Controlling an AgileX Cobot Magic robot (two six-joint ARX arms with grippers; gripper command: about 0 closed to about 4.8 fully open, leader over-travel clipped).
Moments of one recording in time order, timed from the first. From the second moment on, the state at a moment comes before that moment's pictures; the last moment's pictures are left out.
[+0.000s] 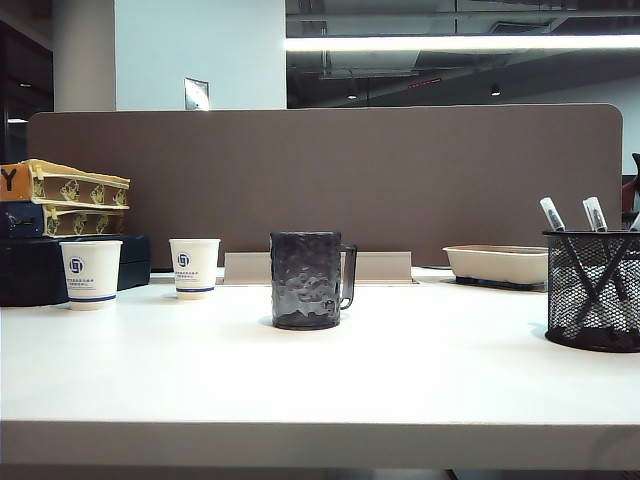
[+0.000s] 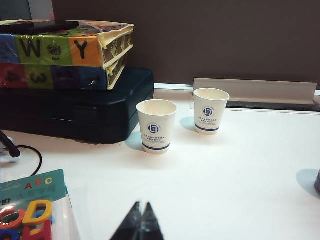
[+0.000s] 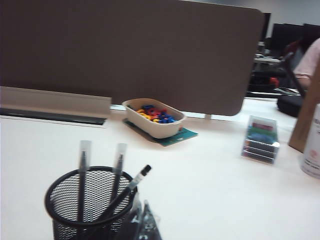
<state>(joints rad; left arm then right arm) -0.02 0.00 0.04 0.00 -0.03 0.00 0.04 0.00 0.01 0.12 0.05 -0.10</state>
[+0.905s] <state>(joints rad) -0.02 0.00 0.04 0.00 -0.03 0.00 -0.03 0.00 0.01 0.11 0.02 -0.06</state>
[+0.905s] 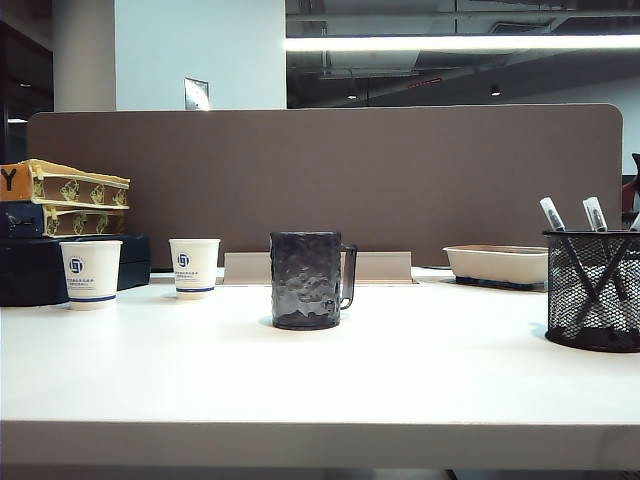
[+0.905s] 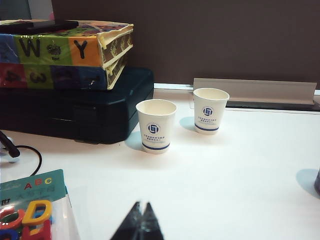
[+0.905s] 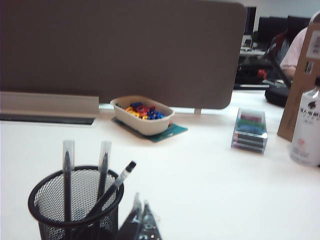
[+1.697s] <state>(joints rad) -0.02 0.00 0.04 0.00 -0.03 0.00 -0.03 0.00 0.01 0.10 0.02 0.03</state>
